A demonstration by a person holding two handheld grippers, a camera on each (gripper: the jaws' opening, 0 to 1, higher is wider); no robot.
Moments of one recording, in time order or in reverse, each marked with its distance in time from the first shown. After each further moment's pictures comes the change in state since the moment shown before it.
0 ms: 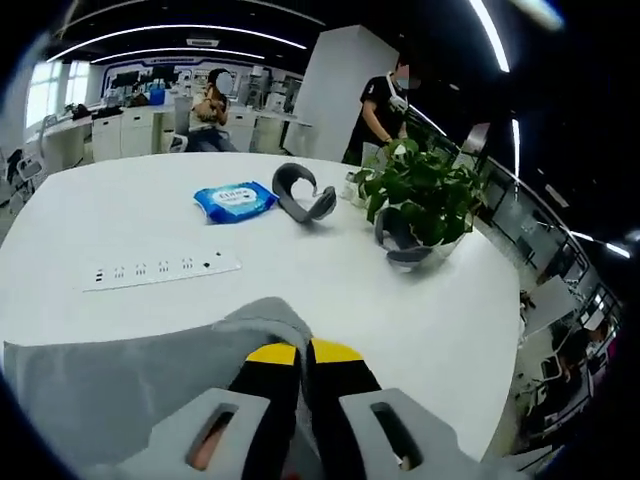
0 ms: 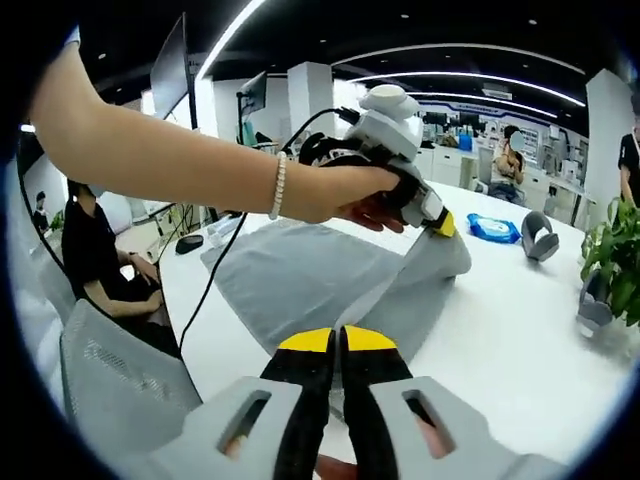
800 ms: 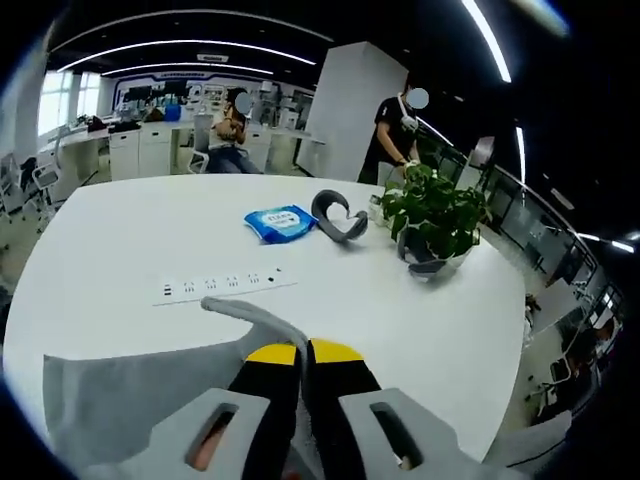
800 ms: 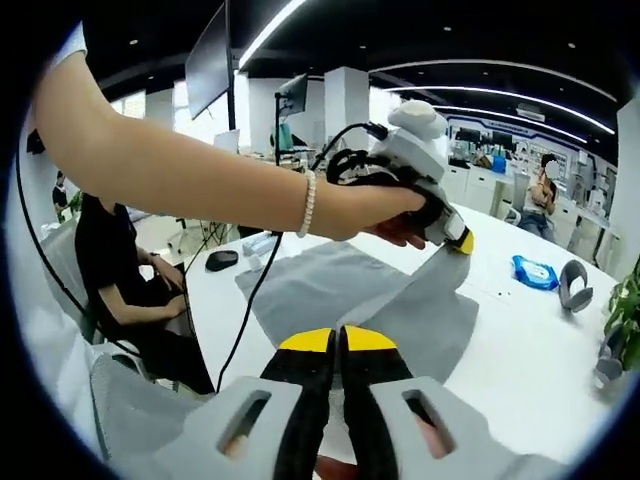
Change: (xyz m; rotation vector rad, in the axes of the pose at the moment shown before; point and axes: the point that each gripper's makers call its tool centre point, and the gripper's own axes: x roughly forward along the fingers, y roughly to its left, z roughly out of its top) left arm -0.081 0.078 0.016 0.016 -0.065 0.042; right arm 0.046 0.092 0.069 -0.109 -0.018 0.104
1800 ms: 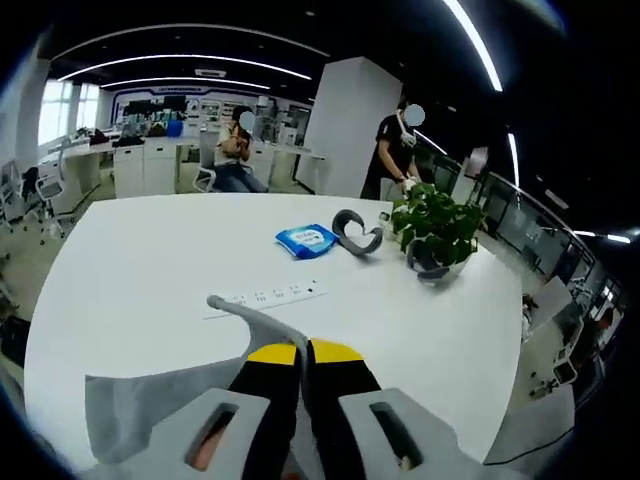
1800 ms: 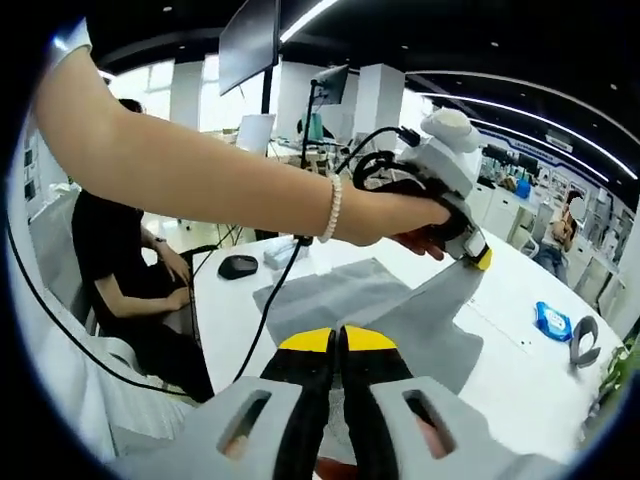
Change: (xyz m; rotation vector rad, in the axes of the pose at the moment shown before) left arm -0.061 0.087 0.011 0.017 -0.062 -0.013; right arm 0.072 0.066 0.052 -0.146 0.034 0.036
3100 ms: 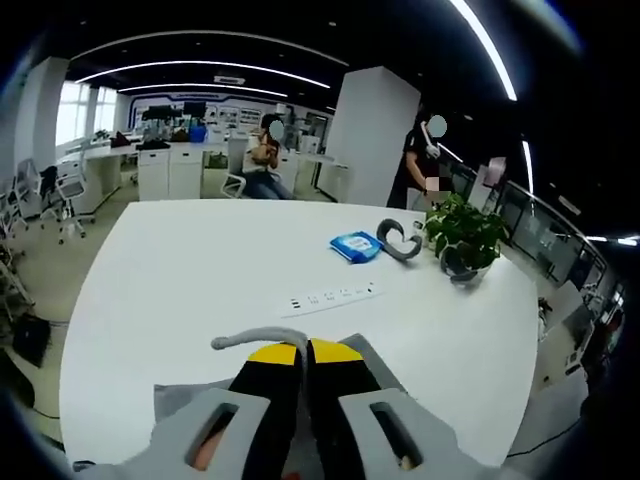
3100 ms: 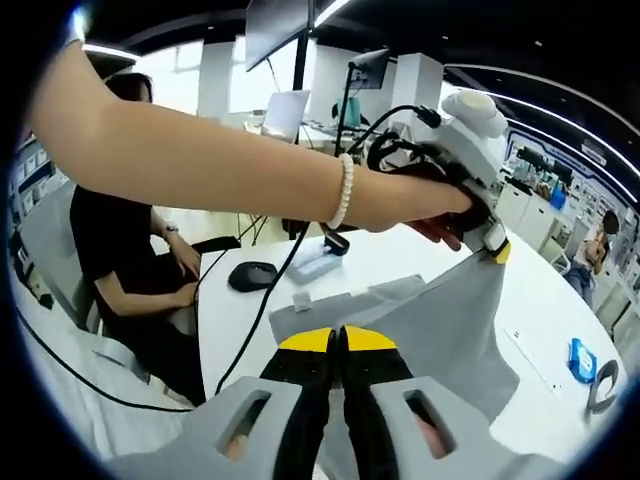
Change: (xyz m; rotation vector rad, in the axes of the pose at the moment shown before) left arm -0.039 0.120 -0.005 0.006 -0.029 0.081; right arm 0.106 0.036 0.029 -0.076 0.068 0.140
